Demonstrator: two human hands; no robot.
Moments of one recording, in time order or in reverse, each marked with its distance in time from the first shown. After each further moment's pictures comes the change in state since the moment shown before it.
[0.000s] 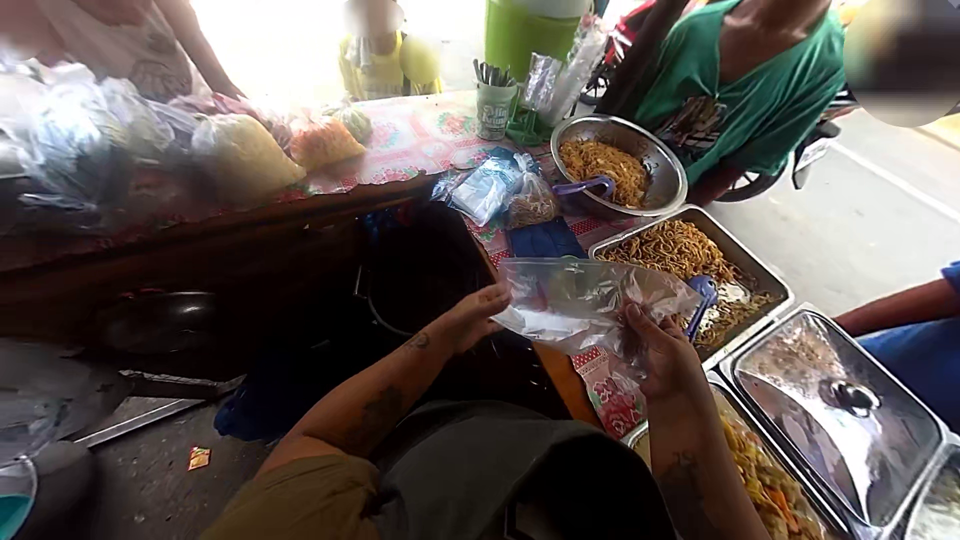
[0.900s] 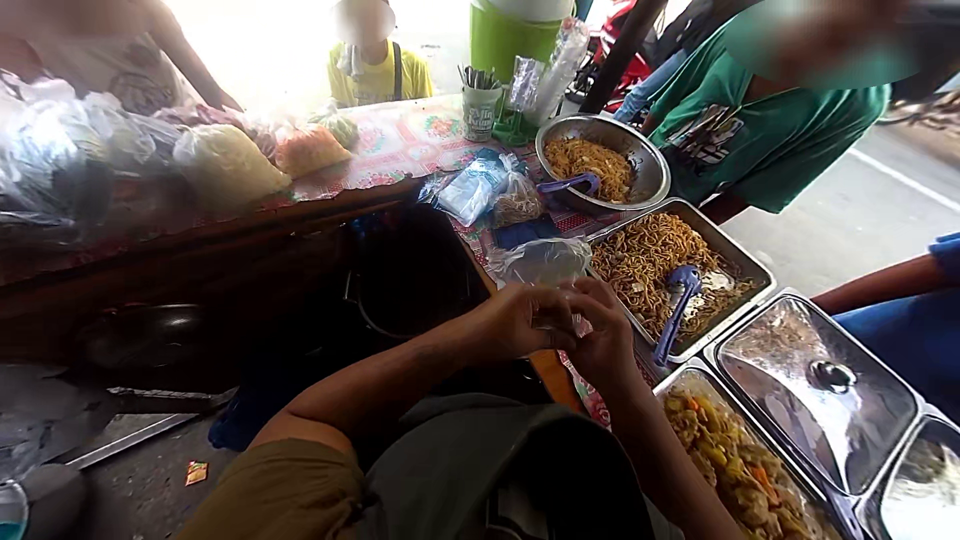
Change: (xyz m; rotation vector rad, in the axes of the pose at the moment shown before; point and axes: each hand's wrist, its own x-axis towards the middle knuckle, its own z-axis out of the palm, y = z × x) left_hand -0.007 0.050 0.068 0.828 -0.358 0.601; right_hand 0.008 0.029 0.011 -0.756 -0.295 -0.856
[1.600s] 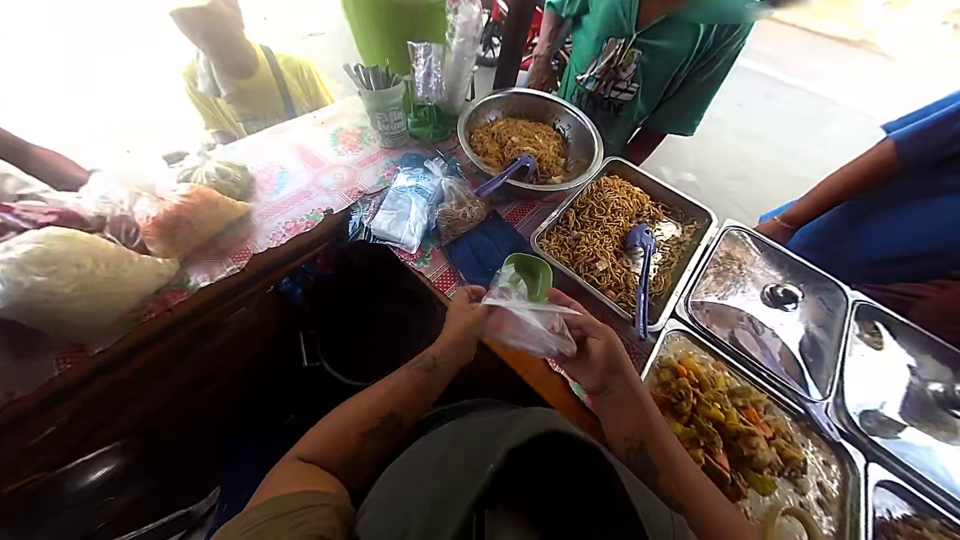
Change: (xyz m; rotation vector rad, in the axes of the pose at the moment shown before) left_hand 0.043 -0.099 0.004 -0.544 0.390 -0.795; right_hand 0.007 0.024 0.003 1.020 0.362 1.041
